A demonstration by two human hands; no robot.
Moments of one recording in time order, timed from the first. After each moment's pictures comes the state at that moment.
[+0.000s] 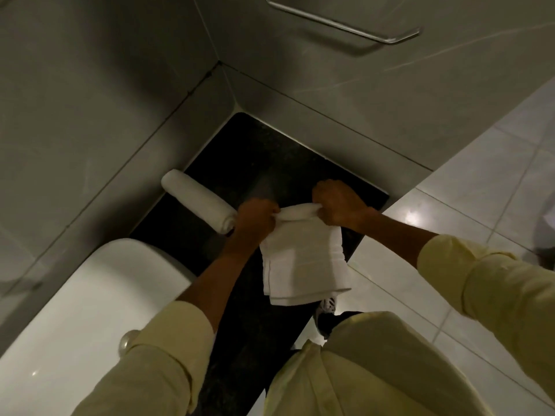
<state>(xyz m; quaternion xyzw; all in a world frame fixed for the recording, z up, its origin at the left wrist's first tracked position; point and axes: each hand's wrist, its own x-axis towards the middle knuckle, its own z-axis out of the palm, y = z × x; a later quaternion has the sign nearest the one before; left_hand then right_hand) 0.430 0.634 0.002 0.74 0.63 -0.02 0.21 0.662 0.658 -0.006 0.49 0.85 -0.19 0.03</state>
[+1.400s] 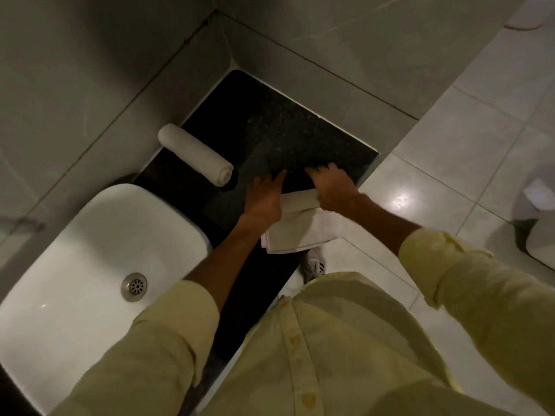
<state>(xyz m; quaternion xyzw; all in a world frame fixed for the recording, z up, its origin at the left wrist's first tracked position) 0.455 0.549 0.006 0.75 0.63 -0.10 0.20 0.646 0.572 0.011 0.57 0.79 -0.20 0.08</state>
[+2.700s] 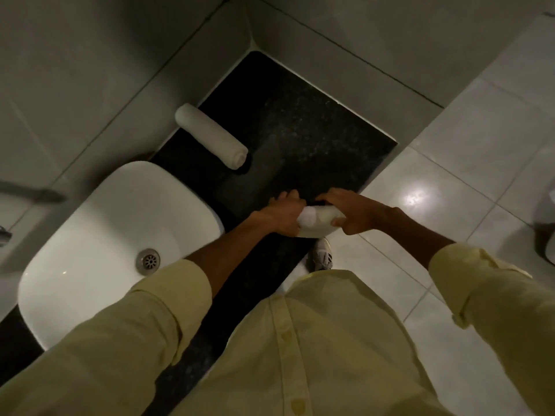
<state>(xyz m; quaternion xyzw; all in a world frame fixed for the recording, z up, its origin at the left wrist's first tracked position) 0.460 0.514 -0.002 0.78 0.49 -0.25 0.29 0.684 0.522 -0.015 0.40 0.83 -0.38 0.06</state>
